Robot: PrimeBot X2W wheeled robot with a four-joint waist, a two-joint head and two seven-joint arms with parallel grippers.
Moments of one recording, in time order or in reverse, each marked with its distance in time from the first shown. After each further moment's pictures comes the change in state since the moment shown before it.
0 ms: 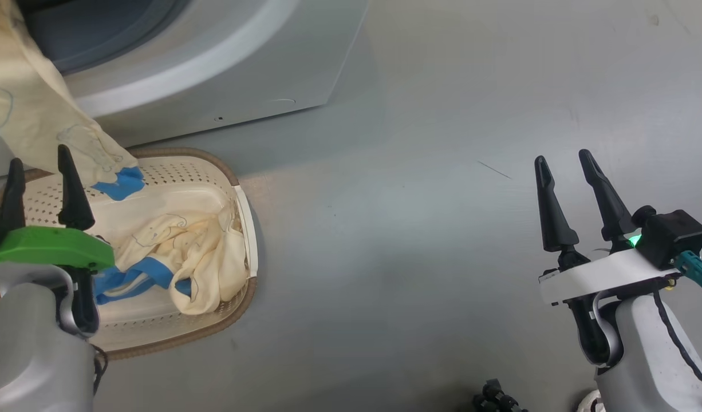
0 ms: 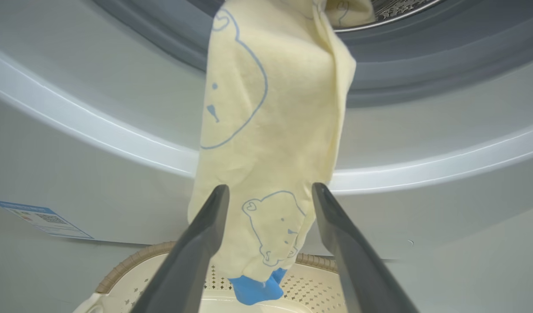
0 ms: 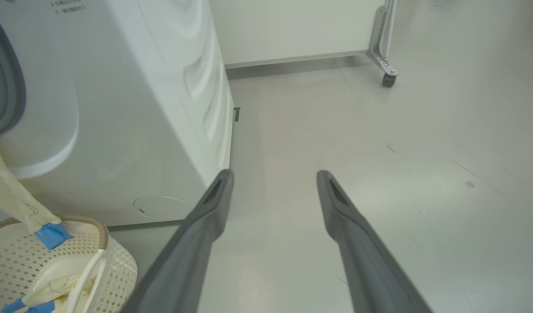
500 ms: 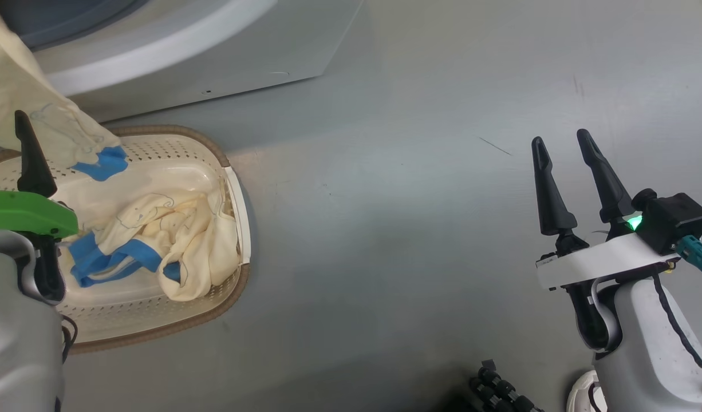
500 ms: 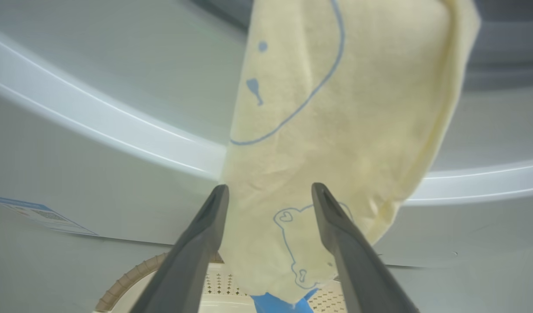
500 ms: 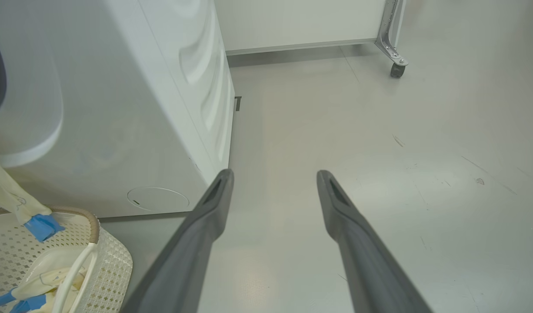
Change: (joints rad) left arm -0.148 0.057 0.024 0.140 -0.008 -0.034 -0.001; right arm -0.045 -0.002 0.011 -0.009 0.000 0.000 0.000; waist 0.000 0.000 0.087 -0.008
